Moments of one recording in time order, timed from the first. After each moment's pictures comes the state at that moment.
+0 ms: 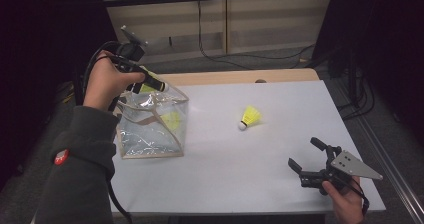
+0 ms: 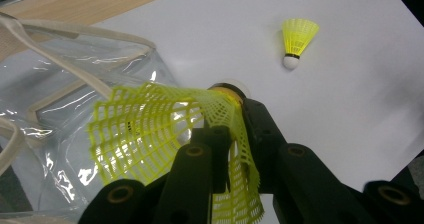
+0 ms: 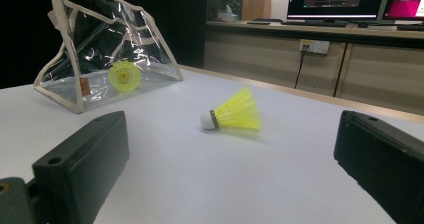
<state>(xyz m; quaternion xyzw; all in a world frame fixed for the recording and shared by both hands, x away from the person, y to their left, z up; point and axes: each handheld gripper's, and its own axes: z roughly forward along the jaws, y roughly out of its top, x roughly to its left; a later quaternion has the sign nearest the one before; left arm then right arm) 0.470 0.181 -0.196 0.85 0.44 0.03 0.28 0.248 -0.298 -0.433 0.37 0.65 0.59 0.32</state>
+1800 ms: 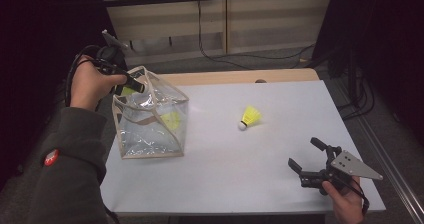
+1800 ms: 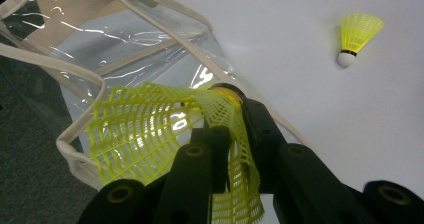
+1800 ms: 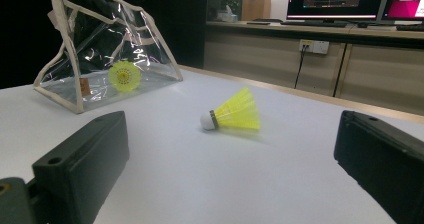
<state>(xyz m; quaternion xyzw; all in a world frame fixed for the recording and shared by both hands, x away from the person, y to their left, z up) 0.478 0.225 -0.207 0.83 0.50 0.06 0.24 0.248 -0.298 -0.433 0.37 0.65 0.59 0.32</state>
